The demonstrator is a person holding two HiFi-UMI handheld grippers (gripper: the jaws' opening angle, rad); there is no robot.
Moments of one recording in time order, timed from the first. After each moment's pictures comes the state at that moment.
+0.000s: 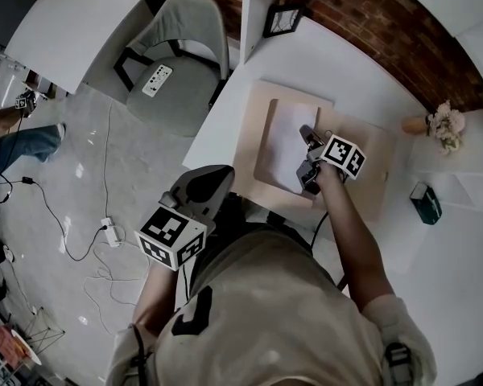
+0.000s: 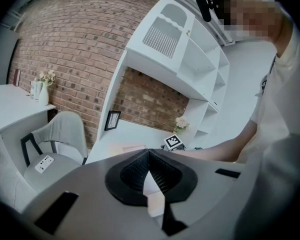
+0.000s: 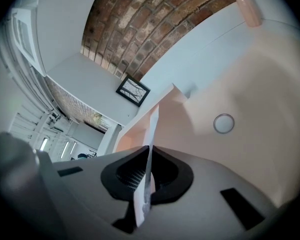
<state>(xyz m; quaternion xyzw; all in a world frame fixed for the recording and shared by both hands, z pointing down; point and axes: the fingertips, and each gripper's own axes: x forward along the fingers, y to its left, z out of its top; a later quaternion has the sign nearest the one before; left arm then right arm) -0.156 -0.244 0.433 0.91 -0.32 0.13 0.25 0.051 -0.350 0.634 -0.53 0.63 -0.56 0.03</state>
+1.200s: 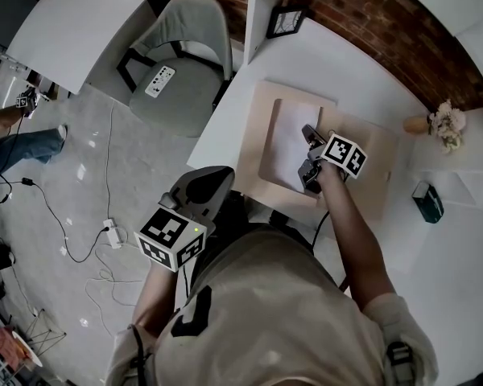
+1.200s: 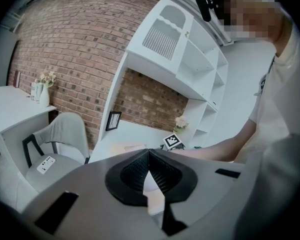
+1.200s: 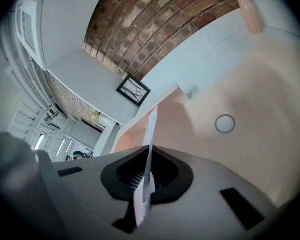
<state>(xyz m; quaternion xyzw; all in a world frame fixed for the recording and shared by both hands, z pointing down) -0.168 -0.240 0.429 0.91 -0.32 0.13 0.24 0.047 -0.351 0.632 -0.54 0.63 -0.55 0.02</state>
